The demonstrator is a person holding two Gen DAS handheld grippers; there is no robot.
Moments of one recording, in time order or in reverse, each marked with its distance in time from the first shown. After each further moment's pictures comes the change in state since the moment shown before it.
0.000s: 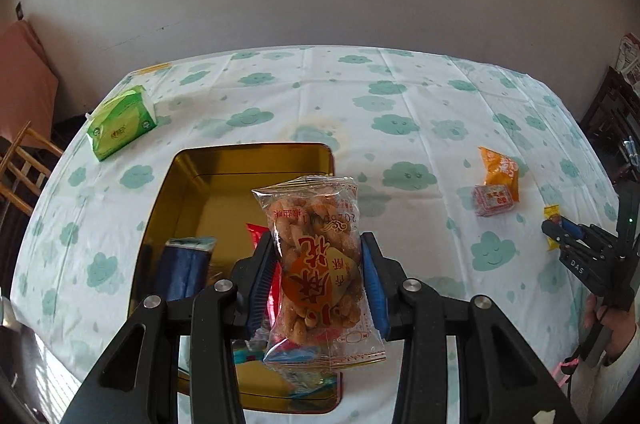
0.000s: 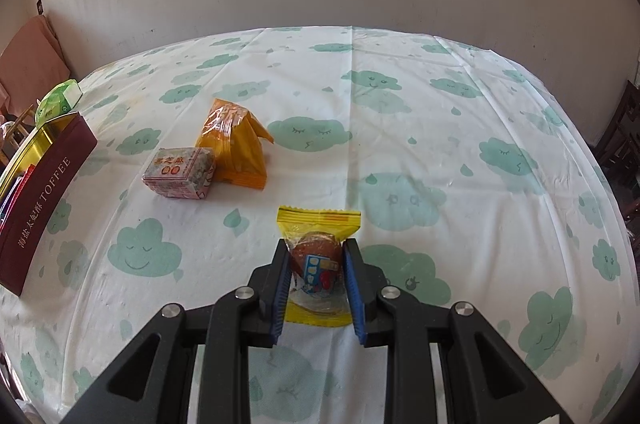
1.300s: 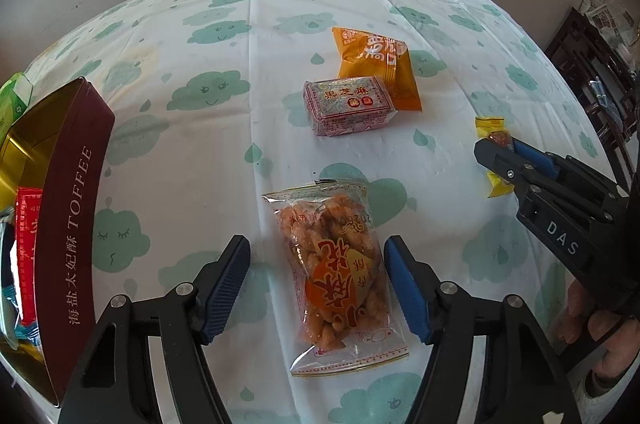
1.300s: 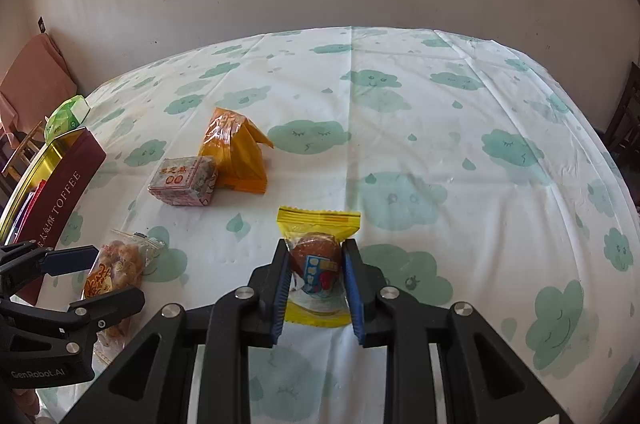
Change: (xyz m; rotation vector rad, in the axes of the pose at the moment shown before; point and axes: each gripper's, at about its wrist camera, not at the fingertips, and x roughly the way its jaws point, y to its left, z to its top) left arm 0.085 -0.173 -0.041 0.141 0.199 -0.175; right arm -0.001 -0.011 -0.001 0.051 -0.008 0.062
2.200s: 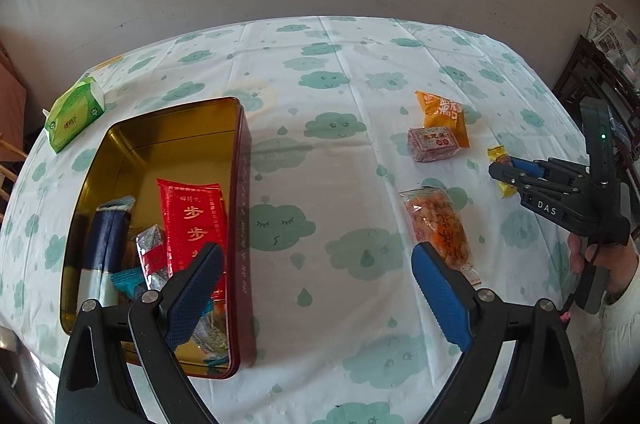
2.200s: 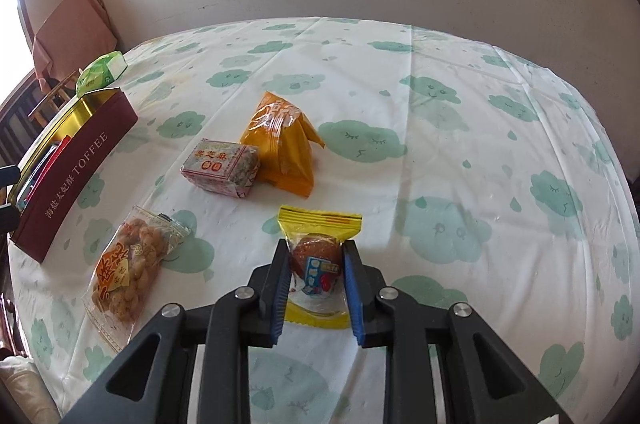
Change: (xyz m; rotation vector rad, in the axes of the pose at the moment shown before) left arm -0.089 0.080 -0.027 -0.026 -0.143 0.059; right arm 0.009 0.018 0.013 -0.169 0.052 0.078
